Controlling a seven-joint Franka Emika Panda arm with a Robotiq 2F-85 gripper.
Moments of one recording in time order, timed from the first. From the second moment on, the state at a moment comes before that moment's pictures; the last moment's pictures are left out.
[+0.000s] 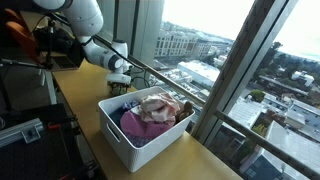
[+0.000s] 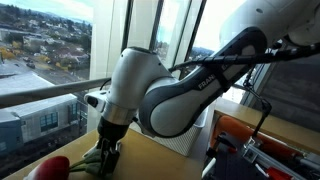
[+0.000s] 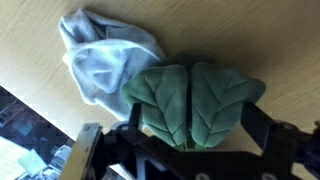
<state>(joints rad) 0.25 0.86 0.20 -1.66 -0.24 2.68 -0.44</state>
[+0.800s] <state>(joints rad) 0.28 0.95 0.15 -1.60 -0.31 2.73 -0.41</state>
